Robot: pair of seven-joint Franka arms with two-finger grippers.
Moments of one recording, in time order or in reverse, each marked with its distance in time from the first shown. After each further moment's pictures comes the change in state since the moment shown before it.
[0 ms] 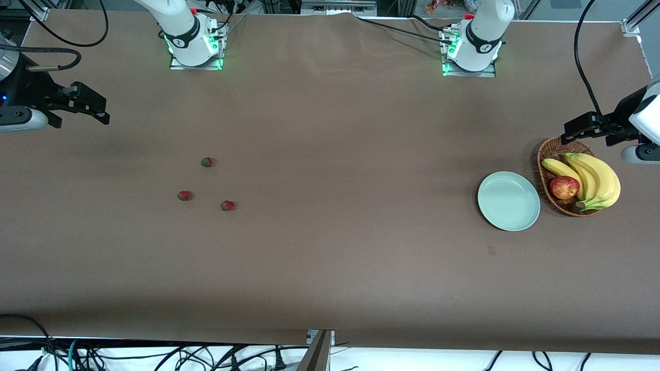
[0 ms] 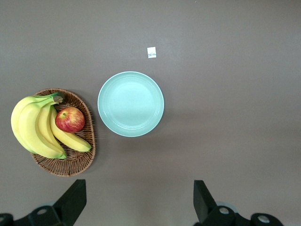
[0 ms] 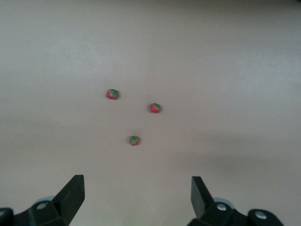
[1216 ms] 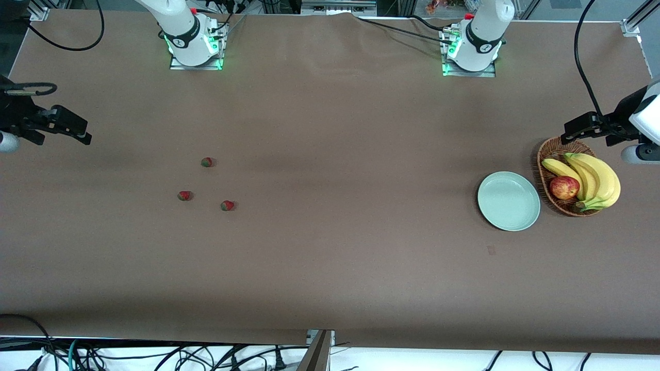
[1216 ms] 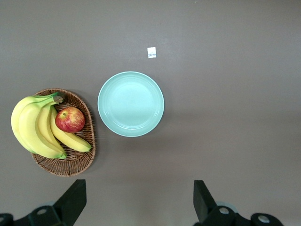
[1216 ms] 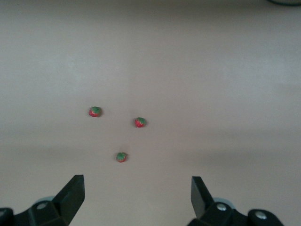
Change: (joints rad) left arm 0.000 0.000 0.000 0.000 0.000 0.000 0.000; right arm -0.068 0.062 -0.011 -0.003 -0.001 0.082 0.001
